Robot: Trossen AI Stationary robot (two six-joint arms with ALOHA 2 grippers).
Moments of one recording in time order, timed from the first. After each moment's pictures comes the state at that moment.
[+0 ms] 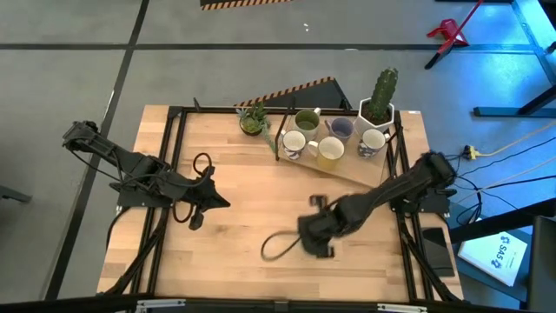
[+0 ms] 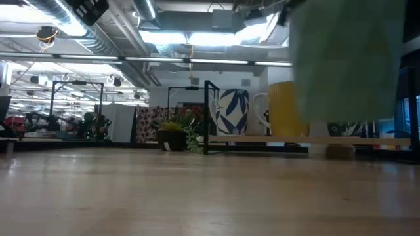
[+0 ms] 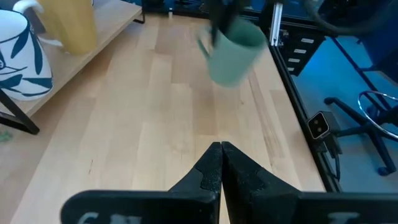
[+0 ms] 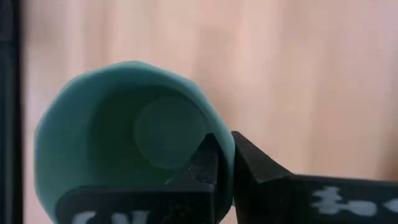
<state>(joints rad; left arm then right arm) -0.45 0.86 0.76 -0.41 -0.27 -0.36 0.43 1.80 1.52 -1.00 0.10 0.34</state>
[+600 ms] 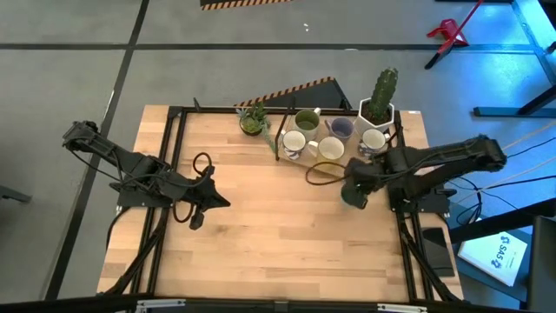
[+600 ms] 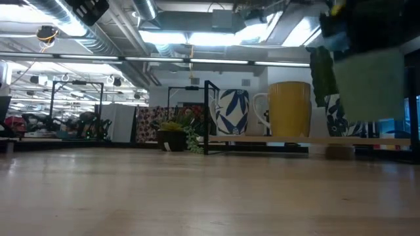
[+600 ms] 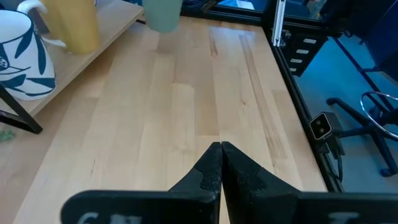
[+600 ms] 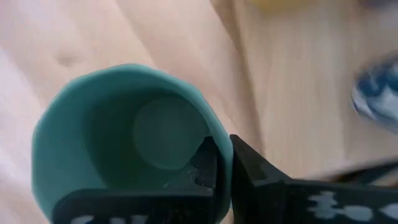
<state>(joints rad) -0.45 0.86 0.76 -0.41 -0.28 -0.36 0.16 1.21 1.06 -1.25 0.12 0.68</state>
